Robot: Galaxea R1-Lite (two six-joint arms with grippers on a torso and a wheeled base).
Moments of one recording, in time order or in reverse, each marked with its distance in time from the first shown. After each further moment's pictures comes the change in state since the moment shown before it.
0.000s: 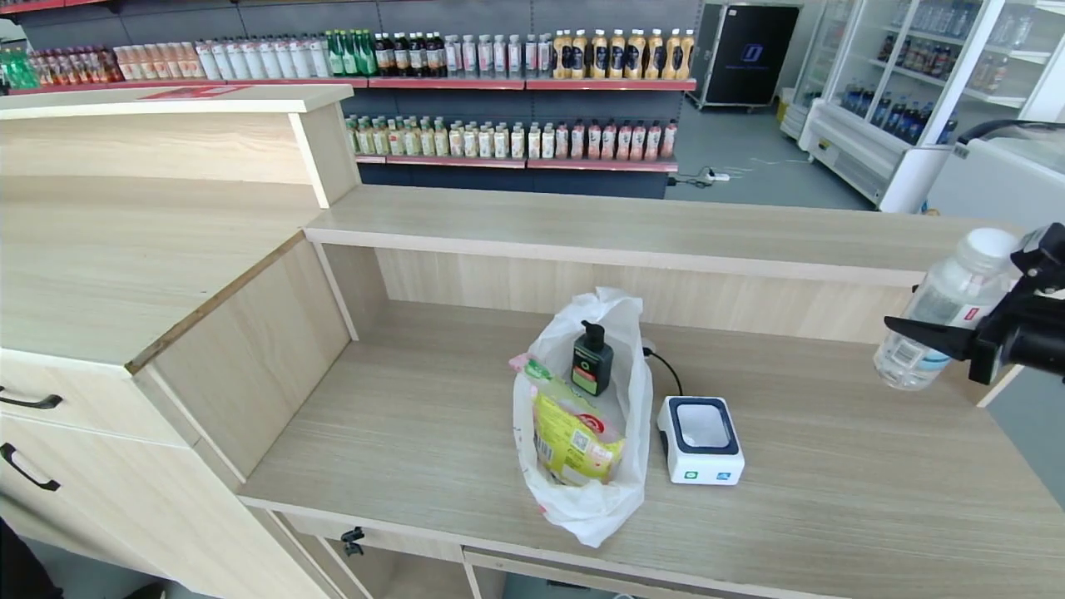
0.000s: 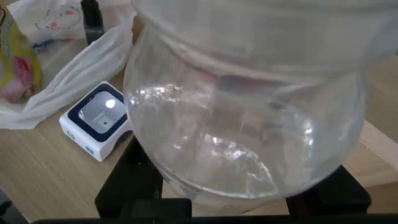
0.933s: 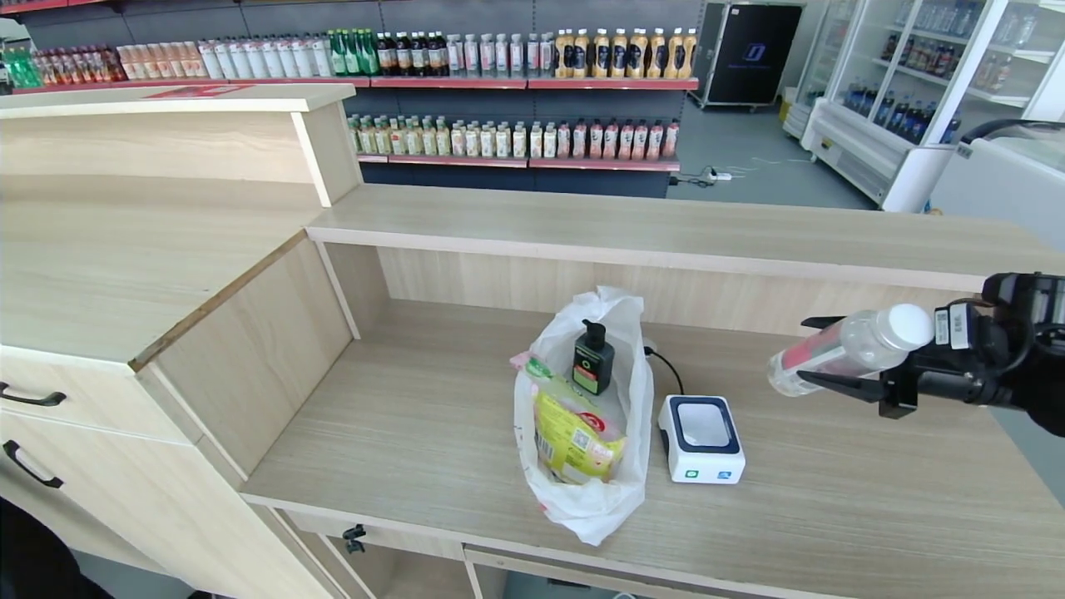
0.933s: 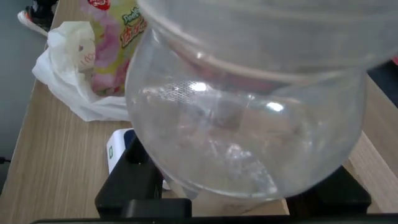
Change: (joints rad) left arm 0.000 0.000 0.000 0.000 0.000 0.000; right arm 0.144 0.266 -0.065 -0.035 0.461 -0.485
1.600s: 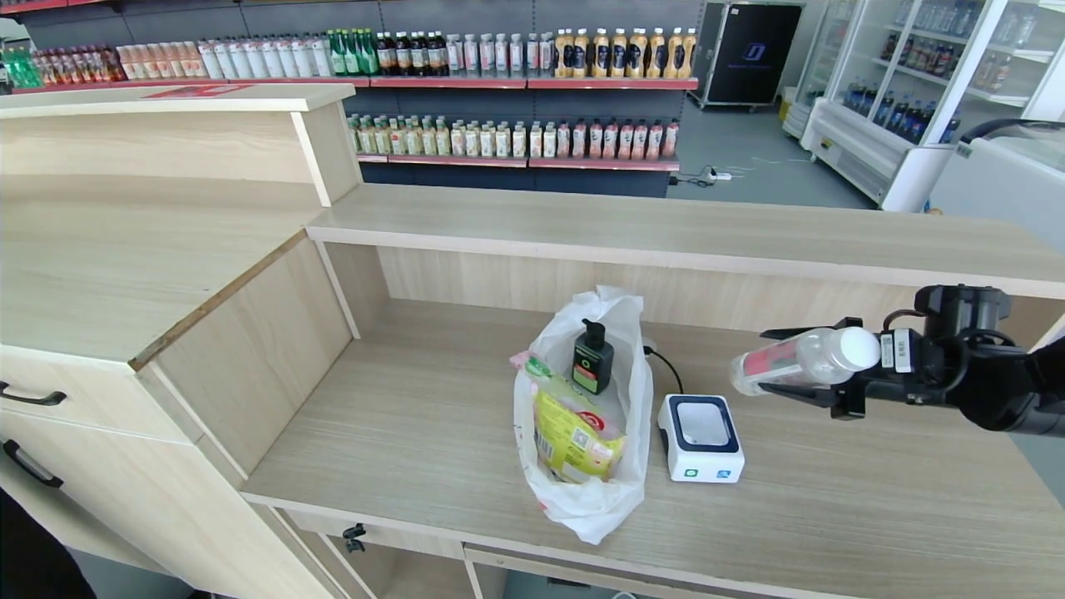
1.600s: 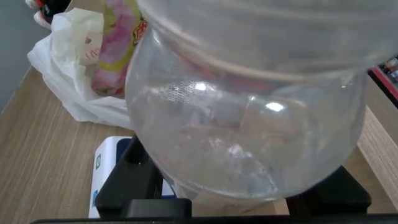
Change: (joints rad) left arm 0.000 0.000 0.000 0.000 0.000 0.000; right arm 0.080 0.147 -0.094 -0.004 0.044 -0.141
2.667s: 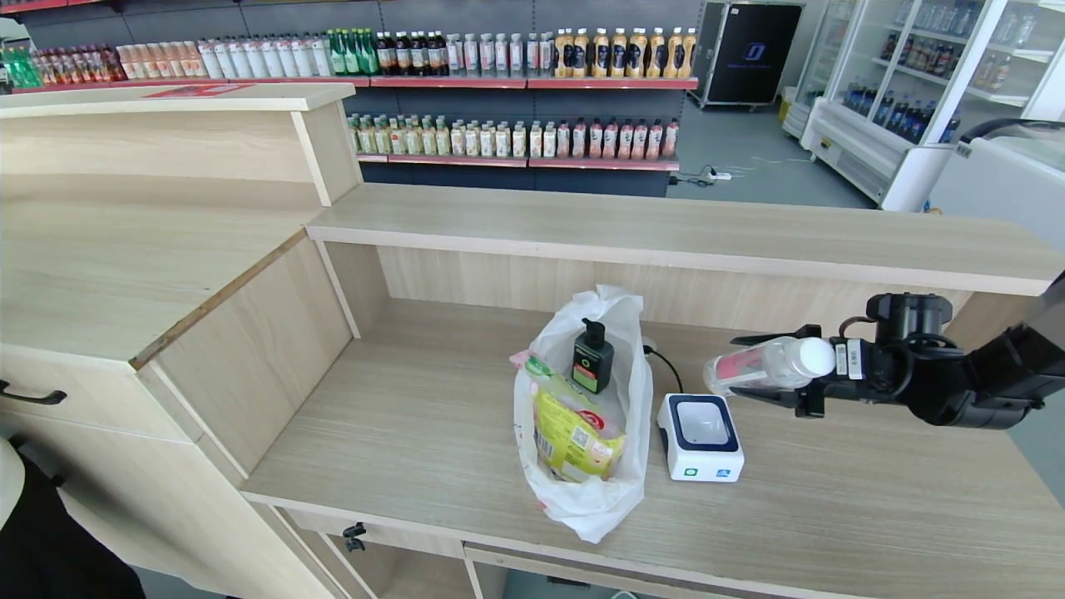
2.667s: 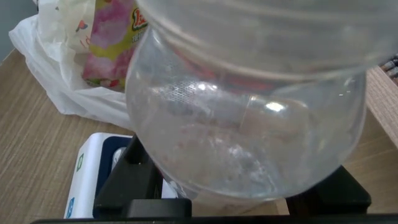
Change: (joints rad) left arm 0.000 0.000 0.000 0.000 0.000 0.000; right arm 0.049 0.137 -0.118 -0.005 0.008 -0.040
